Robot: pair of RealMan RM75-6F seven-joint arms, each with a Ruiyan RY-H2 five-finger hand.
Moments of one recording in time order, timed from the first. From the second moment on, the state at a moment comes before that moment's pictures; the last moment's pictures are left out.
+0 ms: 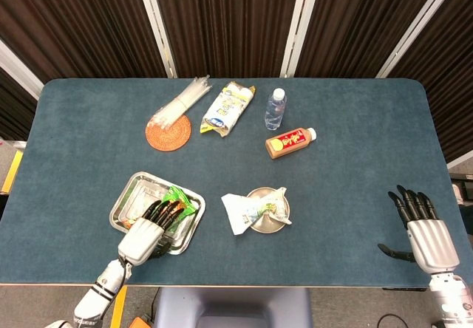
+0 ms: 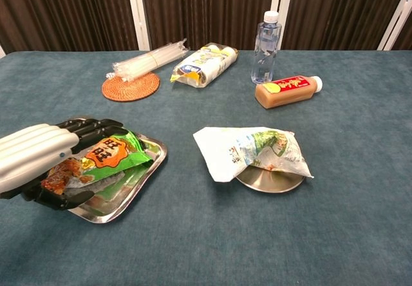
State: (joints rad) left arm -0.37 -1.56 -0.04 -1.50 1.62 1.14 0.34; right arm 0.08 -1.12 0.01 -1.62 -1.55 1.45 -0.07
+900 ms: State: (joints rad) left arm -0.44 -1.72 -0.13 -1.30 1.42 1.17 0.48; right arm 0.08 -1.10 0.01 -1.63 -1.54 1.44 -0.06
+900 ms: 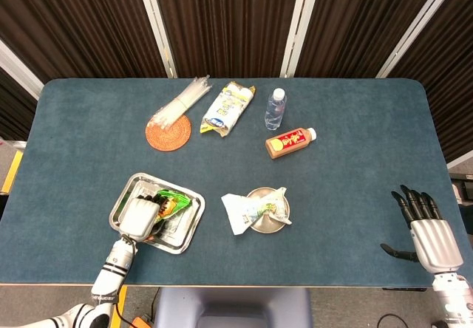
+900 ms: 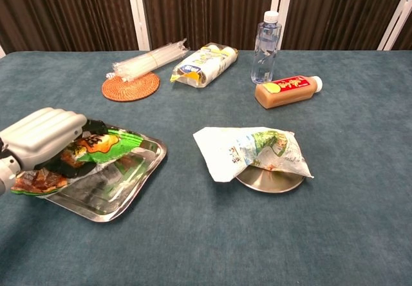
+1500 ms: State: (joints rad) left arm -0.62 -1.79 -0.26 -1.22 1.48 1.22 0.45; right arm 0.09 -1.09 0.02 -1.64 -1.50 1.39 -0.07
